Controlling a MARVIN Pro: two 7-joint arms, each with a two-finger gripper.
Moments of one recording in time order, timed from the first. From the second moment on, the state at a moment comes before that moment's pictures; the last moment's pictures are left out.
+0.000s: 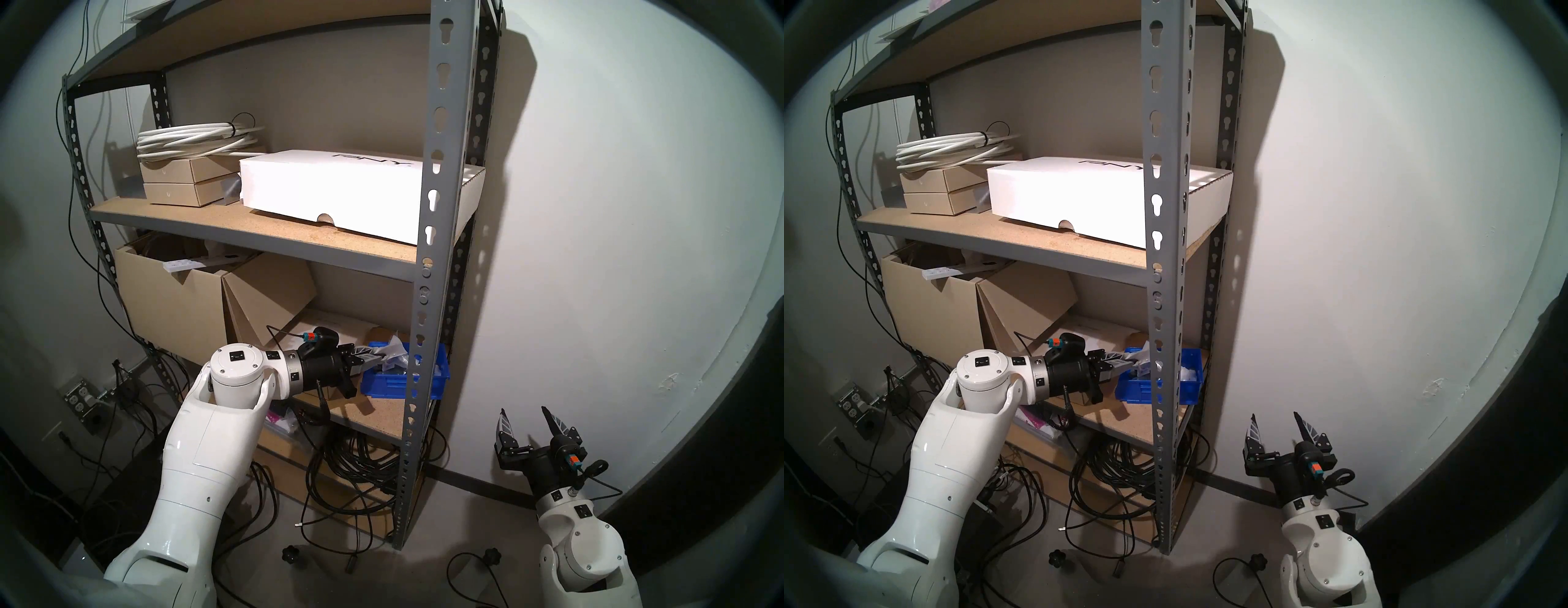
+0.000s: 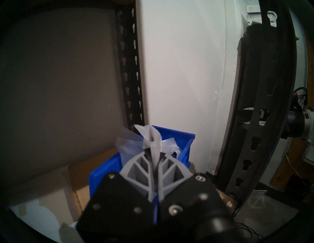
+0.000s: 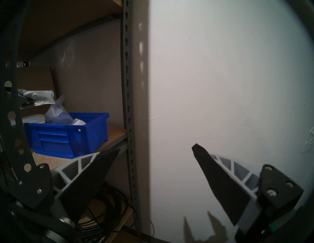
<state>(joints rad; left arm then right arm) 1.35 -1.33 -1.52 -1.50 -0.02 0.21 -1.07 -2.16 -1.61 1.70 -1.97 0.00 -0.14 0.15</state>
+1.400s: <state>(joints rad) 1.21 -1.33 -1.43 -1.37 0.05 0.20 -1.10 -2.16 -1.61 1.70 -1.97 0.00 -0.14 0.15</state>
